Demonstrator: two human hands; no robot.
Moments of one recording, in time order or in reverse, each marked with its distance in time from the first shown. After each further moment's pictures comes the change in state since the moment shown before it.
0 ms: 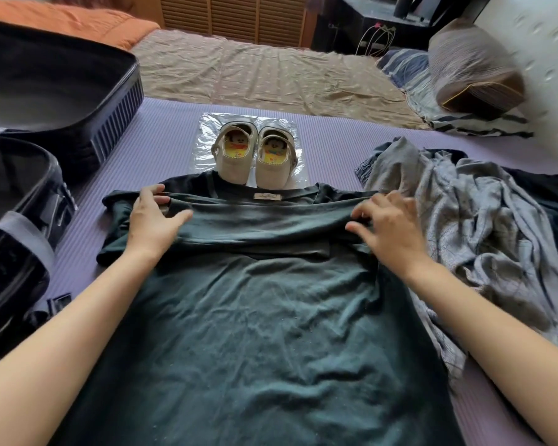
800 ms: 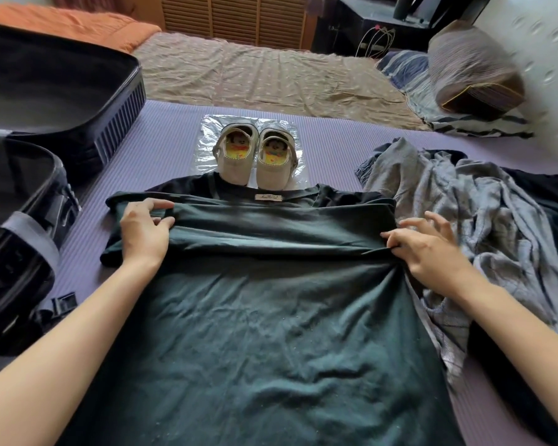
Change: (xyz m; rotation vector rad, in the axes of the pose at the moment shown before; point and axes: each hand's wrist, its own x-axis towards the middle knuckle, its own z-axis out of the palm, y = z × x) left_hand -0.005 -0.012 -0.006 0.078 0.128 0.082; right_hand -0.044 0.053 -0.014 0.111 -0.215 -0.078
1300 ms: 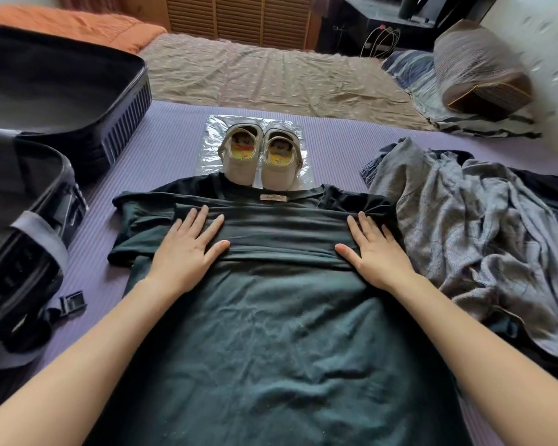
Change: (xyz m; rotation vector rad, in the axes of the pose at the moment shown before) left_hand -0.030 0.004 0.021 0.634 -0.509 0.387; right_hand 0.040 -0.057 0.045 -0.027 -0.398 0.254
